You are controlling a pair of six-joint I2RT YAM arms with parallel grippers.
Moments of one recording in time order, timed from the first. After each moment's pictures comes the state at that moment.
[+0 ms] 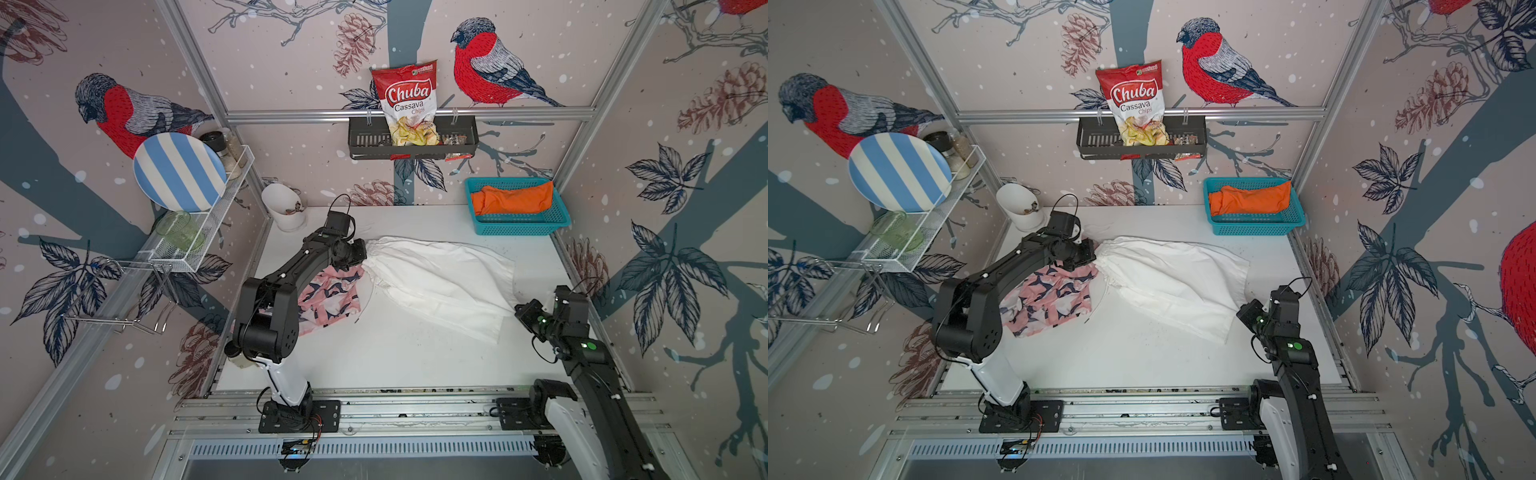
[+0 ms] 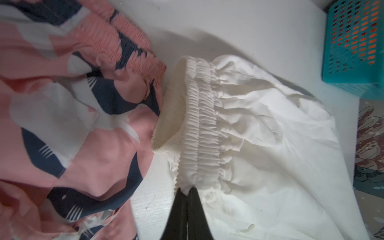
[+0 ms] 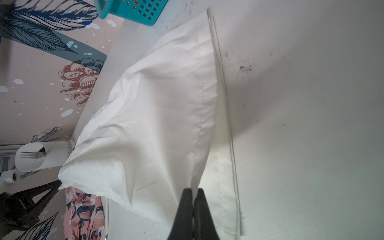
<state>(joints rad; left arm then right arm) -0.23 1.79 1.28 -0.55 0.27 -0.46 -0.05 0.62 0.40 -0.56 -0.27 0.71</state>
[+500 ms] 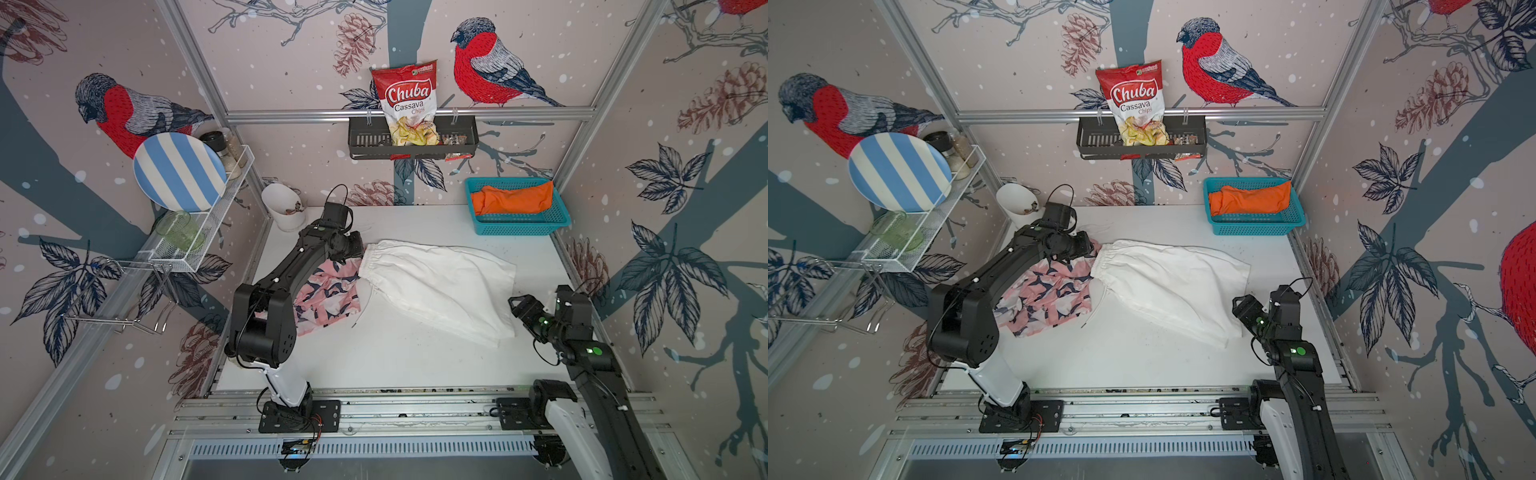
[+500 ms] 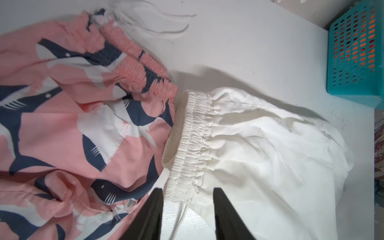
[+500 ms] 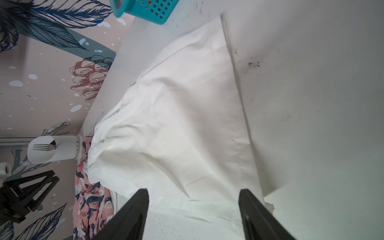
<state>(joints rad) -0.25 1.75 1.46 -0.67 0.16 -0.44 0.03 0.64 0.53 -0.62 -0.25 0.73</state>
